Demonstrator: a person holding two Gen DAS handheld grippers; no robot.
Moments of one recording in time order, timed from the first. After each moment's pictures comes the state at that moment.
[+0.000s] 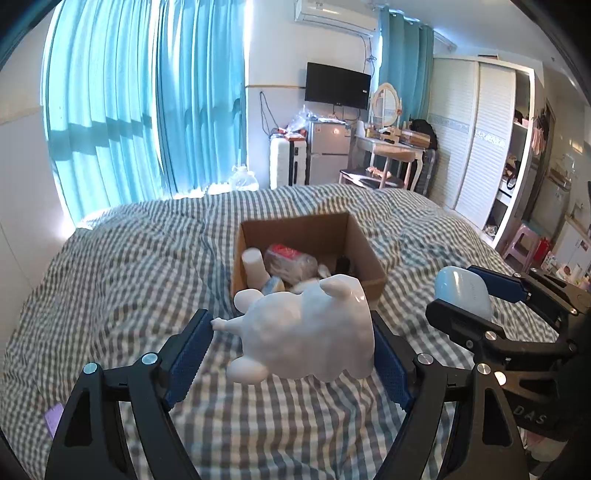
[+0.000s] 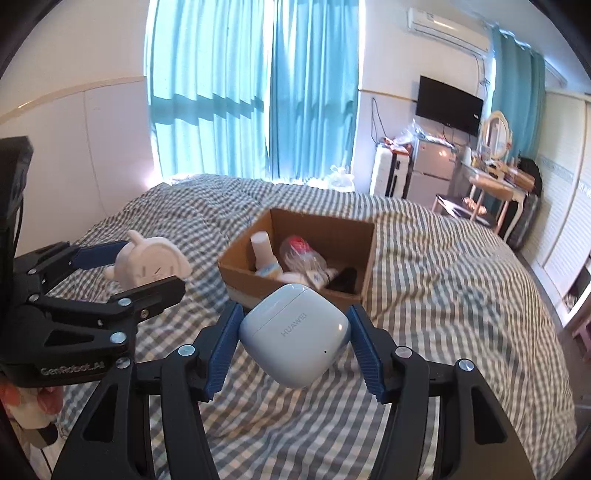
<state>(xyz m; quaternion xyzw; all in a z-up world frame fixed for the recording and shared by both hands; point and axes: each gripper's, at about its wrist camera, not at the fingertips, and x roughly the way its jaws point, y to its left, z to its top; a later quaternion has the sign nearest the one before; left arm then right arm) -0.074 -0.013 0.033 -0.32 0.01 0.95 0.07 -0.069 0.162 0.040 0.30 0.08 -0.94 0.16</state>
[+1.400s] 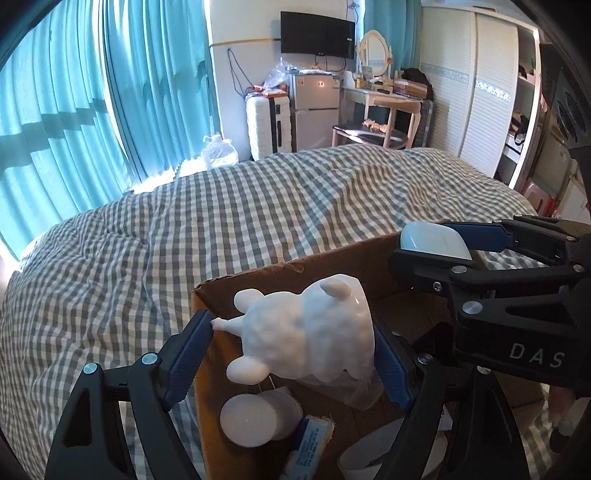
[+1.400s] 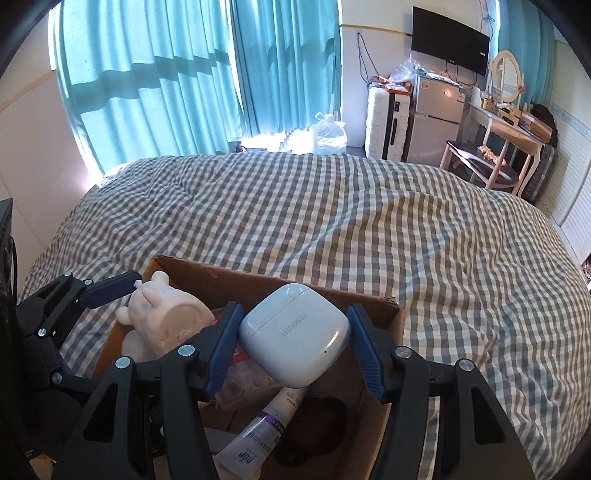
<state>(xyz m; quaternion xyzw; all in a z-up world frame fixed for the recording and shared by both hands) -0.350 0.016 -0.075 -0.40 0.07 0.91 0.11 -0.391 0.148 -0.046 0.42 0.04 -0.90 0.14</state>
